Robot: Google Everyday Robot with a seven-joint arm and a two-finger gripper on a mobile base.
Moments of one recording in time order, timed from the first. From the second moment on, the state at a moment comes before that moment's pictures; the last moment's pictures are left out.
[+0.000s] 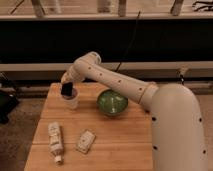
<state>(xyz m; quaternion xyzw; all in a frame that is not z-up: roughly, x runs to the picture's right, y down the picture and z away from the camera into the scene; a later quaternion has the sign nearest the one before) -0.208 -0.035 0.838 0.09 -0.31 -0.64 0.70</state>
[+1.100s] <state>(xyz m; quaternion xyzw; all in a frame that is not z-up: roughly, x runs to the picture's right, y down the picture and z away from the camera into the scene) -0.190 -0.026 0.842 0.07 -0.31 -0.64 0.69</state>
